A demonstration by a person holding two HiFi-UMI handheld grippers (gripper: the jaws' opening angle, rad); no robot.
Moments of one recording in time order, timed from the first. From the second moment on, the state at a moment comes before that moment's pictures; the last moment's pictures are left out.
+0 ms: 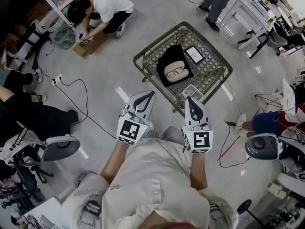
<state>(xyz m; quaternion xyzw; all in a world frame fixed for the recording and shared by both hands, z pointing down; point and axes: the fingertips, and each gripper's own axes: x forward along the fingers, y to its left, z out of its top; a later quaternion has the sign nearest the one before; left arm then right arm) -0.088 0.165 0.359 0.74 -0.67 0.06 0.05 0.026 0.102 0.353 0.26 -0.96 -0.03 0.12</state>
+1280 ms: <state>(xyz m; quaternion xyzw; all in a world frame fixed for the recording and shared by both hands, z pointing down) -0.166 0.000 0.378 0.71 -0.69 0.10 0.08 -0.058 -0.068 0.385 0.23 -0.96 0.02 0.12</state>
